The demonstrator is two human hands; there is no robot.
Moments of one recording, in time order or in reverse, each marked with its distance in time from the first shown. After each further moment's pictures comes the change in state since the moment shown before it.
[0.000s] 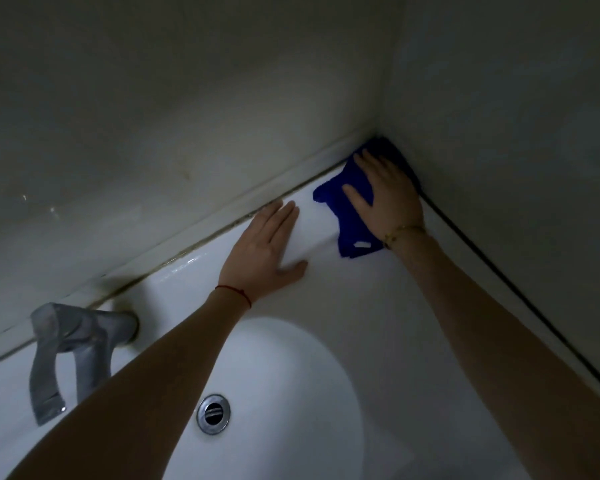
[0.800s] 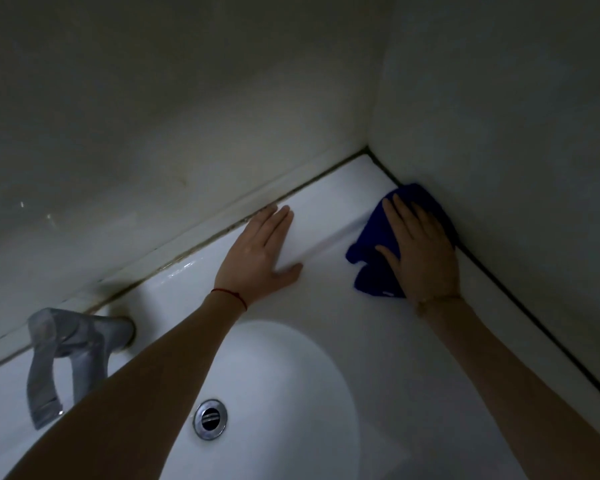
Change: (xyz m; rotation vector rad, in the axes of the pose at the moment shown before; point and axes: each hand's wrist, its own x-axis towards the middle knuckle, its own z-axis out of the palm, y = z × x) left_hand 0.001 -0.001 0.002 -0.022 0.032 0.029; right_hand -0.090 0.025 -0.020 -0.191 -0.032 0.027
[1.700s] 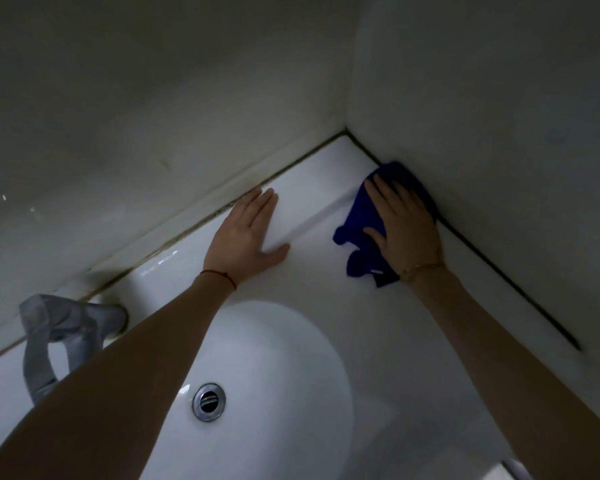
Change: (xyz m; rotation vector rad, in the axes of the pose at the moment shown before) left_hand -0.002 0.000 -0.002 0.022 0.024 0.007; right_hand -0.009 -0.002 -0.010 -0.013 -0.082 -0.003
